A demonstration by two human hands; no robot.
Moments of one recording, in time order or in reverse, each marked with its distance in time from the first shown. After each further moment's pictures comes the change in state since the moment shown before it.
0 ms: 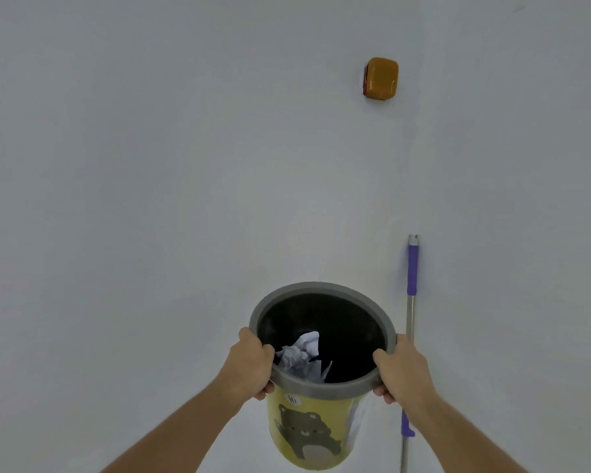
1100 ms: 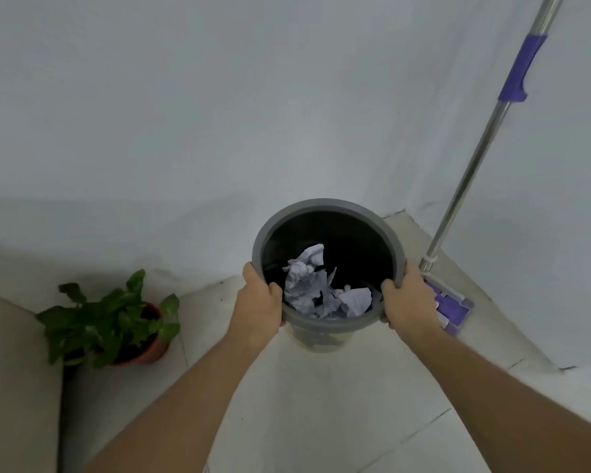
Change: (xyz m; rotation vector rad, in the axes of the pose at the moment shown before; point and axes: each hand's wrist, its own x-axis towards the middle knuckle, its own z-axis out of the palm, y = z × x) left_hand 0.041 -0.646 0.386 0.032 -0.026 -0.281; right_hand 0.029 0.651 0.349 -0.210 -0.051 0.286
